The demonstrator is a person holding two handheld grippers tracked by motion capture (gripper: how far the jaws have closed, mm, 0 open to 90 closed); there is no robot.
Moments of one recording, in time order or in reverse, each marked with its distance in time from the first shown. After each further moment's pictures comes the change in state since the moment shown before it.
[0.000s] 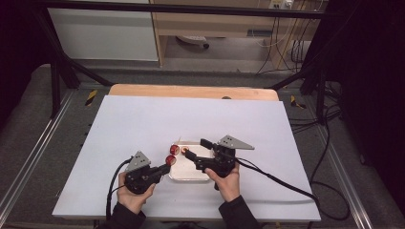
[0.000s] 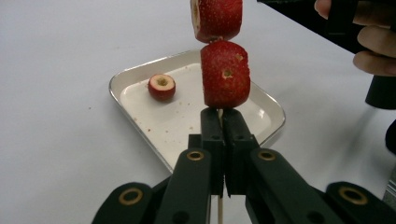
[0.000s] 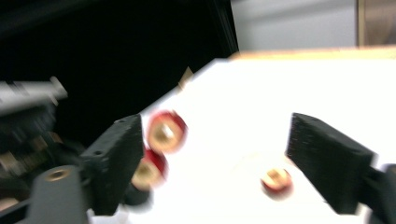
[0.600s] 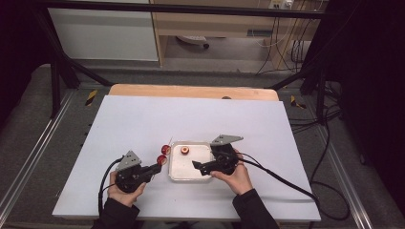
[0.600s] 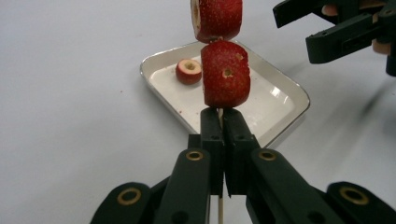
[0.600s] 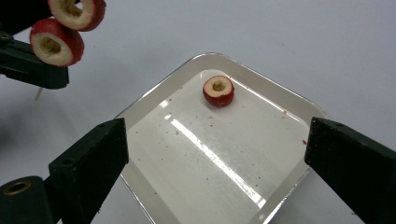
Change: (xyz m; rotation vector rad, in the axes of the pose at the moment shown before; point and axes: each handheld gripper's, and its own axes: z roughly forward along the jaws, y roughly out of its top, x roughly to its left) left arm 0.026 -0.010 -0.011 0.023 0.014 0.010; right arm -0.023 -0.001 0.009 0.416 -0.126 -0.180
